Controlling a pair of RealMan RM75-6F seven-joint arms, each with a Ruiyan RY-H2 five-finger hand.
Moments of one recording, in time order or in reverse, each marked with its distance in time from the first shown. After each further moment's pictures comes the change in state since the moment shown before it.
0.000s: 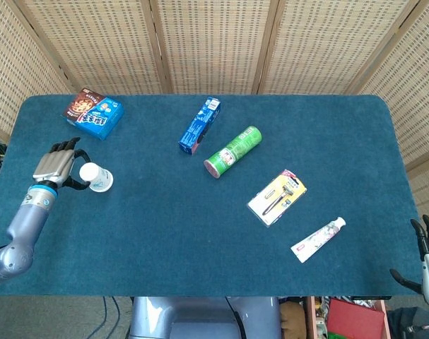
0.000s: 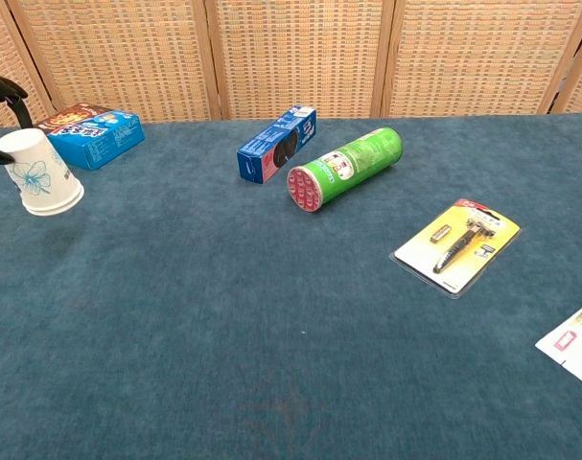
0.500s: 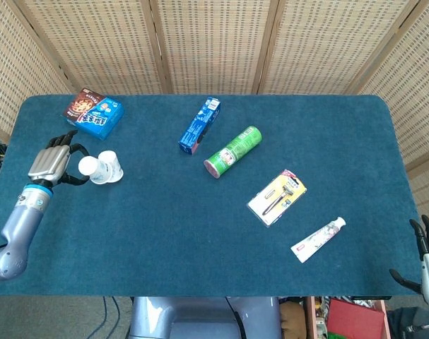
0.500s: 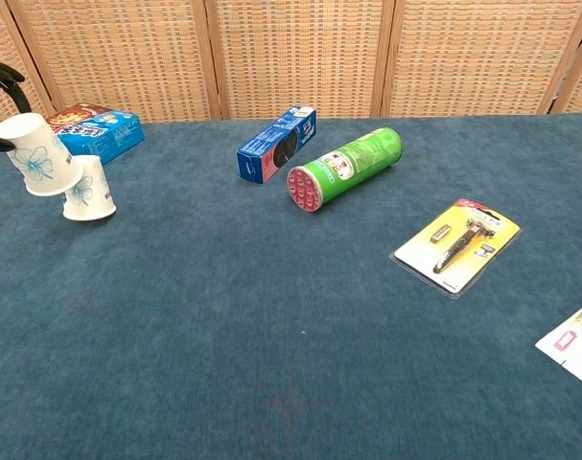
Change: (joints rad) left arm 0.075 -0.019 -0.032 0.053 0.201 0.006 -0.199; right arm 0.001 -0.001 -0.001 -0.001 -0.001 -0.001 -0.003
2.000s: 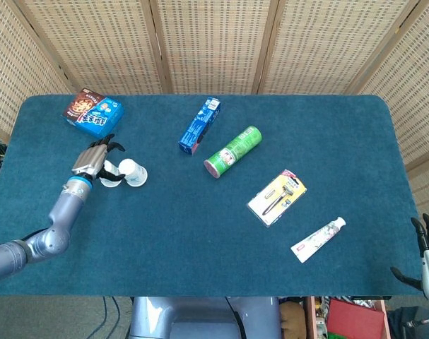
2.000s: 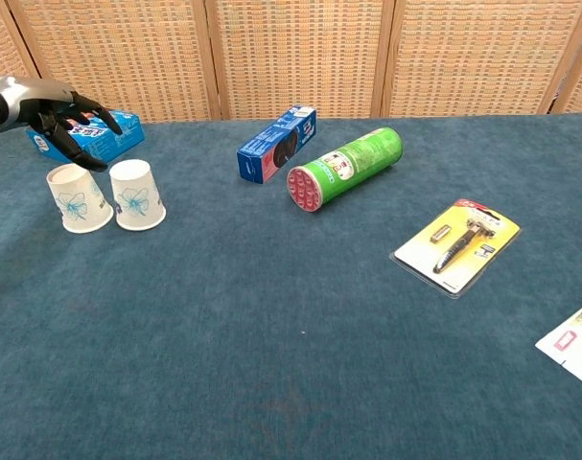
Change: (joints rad) left arm -0.144 -0.239 -0.039 0.210 -0.177 -0.100 0.013; right arm 0.020 -0.009 0.013 0.021 0.052 -0.052 0.001
